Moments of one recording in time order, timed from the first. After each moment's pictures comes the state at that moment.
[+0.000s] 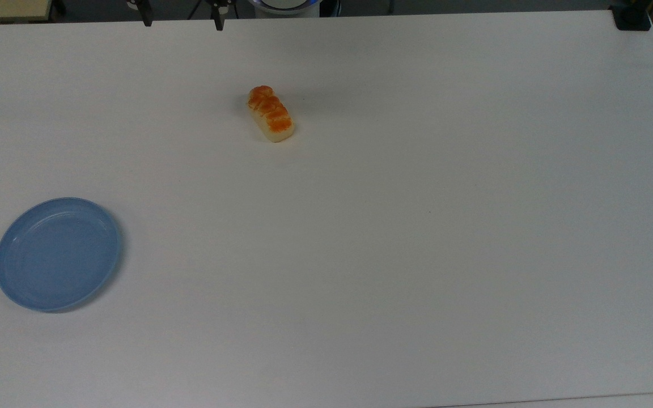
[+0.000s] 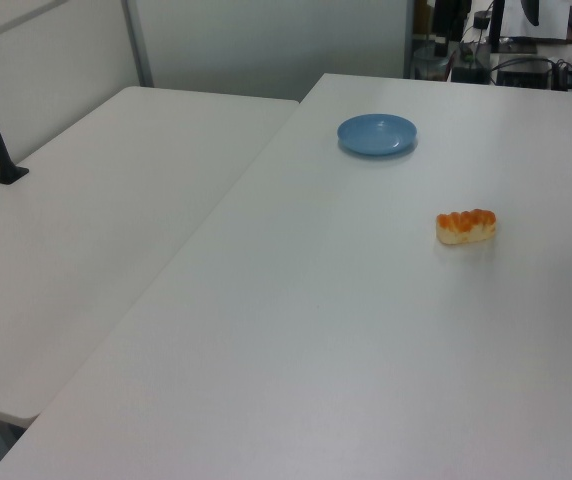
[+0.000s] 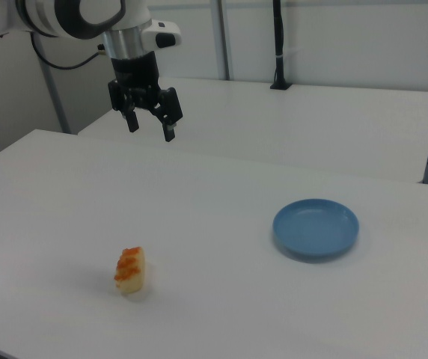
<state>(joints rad) 0.11 0.04 -0.25 -1.53 0.02 1.62 -0.08</state>
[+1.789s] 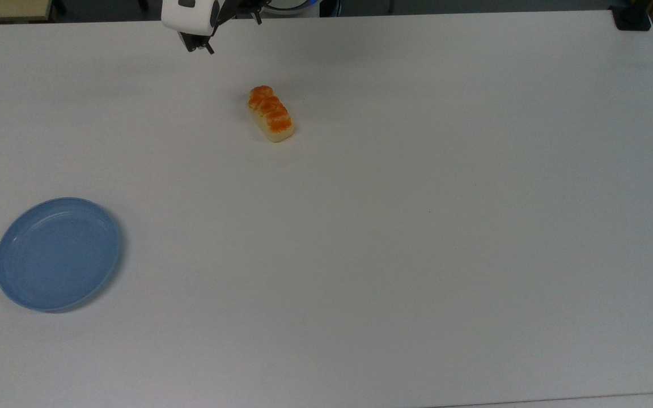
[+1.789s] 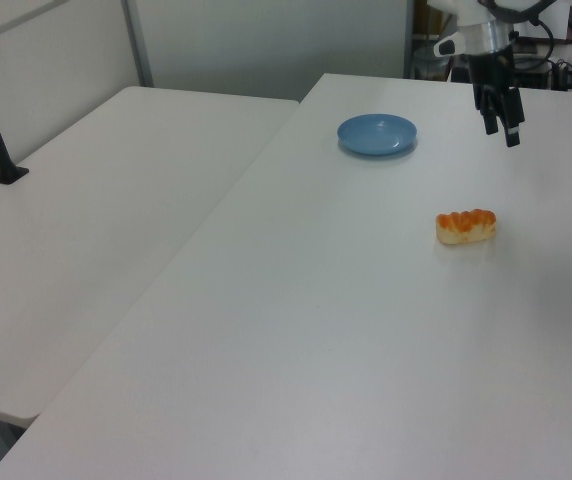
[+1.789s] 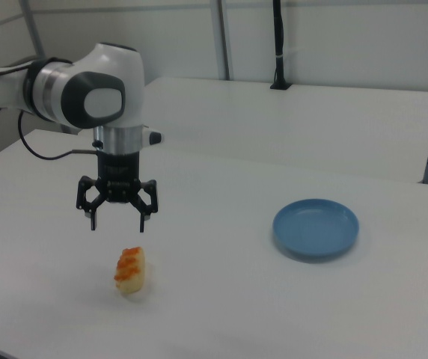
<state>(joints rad) -0.02 -0.08 -0.09 -2.01 0.01 1.64 -0.70</state>
